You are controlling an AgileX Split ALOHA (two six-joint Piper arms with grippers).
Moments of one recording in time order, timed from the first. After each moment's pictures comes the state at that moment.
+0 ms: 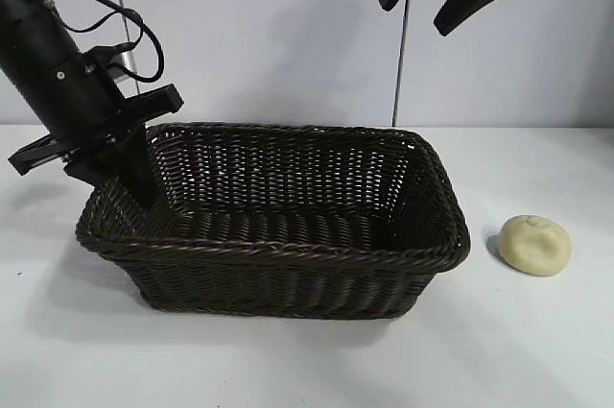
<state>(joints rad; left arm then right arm) -0.21 2.05 -1.41 -0.55 0.97 0.23 0.21 1.88 -1.82 0.37 1.21 -0.05</state>
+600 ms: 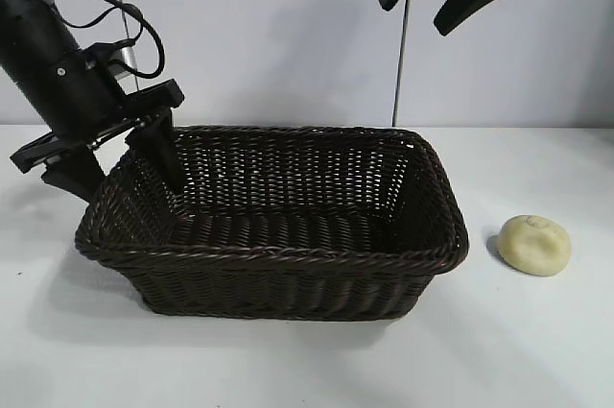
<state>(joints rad) -0.20 1.96 -1.41 -0.49 1.02 0.23 0.21 1.88 -1.82 0.37 1.21 -0.05</state>
